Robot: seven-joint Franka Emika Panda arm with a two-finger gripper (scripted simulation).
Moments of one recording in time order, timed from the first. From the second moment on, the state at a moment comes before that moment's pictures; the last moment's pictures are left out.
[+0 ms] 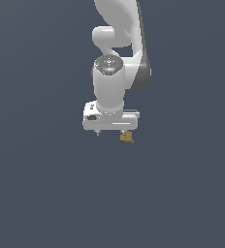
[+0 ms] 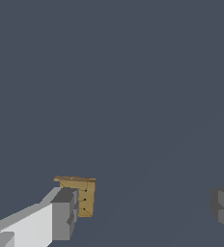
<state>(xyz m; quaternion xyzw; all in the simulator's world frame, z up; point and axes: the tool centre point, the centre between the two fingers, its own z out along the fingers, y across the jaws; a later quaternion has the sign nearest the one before) 0.006 -0.008 0.176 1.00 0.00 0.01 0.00</state>
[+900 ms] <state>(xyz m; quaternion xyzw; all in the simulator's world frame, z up) 0.008 -0.027 0.171 1.00 0.02 0.01 0.01</state>
